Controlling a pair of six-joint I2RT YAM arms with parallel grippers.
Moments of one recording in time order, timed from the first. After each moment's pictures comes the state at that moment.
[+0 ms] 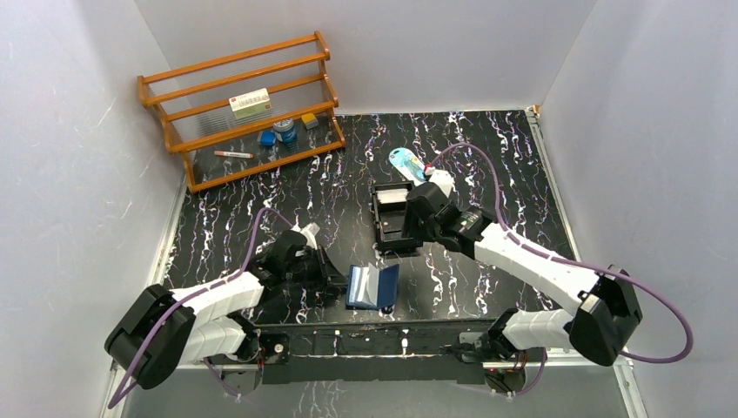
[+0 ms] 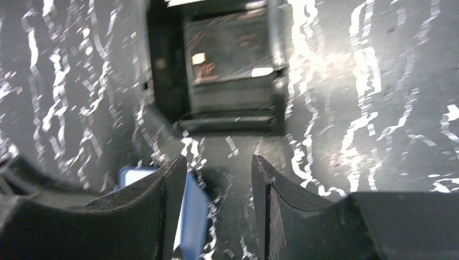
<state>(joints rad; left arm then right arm) -0.64 1.14 0.30 0.10 0.37 -0.96 0.81 1.26 0.96 -0.58 0.35 0.73</state>
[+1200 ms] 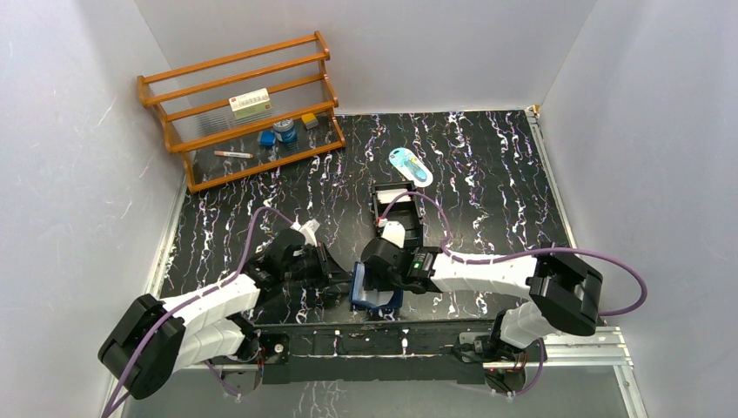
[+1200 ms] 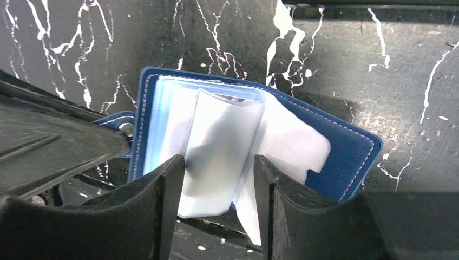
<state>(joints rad) -0.66 1.08 0.31 0.09 0.38 -1.00 1.20 1.46 0.84 -0.37 0.27 1.00</state>
